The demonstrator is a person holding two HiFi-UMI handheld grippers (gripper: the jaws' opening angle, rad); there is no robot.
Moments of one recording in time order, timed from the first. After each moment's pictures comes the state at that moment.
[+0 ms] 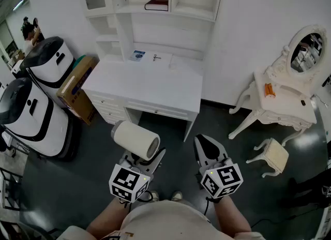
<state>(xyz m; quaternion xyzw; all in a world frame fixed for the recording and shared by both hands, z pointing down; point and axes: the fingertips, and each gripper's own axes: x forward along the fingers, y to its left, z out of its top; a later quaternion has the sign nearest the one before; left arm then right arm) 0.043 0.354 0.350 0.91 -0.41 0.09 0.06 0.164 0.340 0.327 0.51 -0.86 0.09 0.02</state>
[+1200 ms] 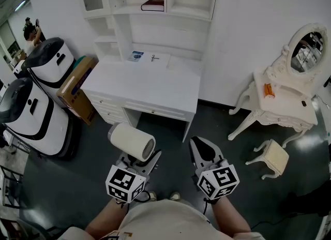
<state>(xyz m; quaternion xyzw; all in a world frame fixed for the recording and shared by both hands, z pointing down) 0.066 0.359 0.363 0.90 -0.42 0.10 0.07 0.187 0.344 0.337 0.49 -0.87 0.10 0.01</state>
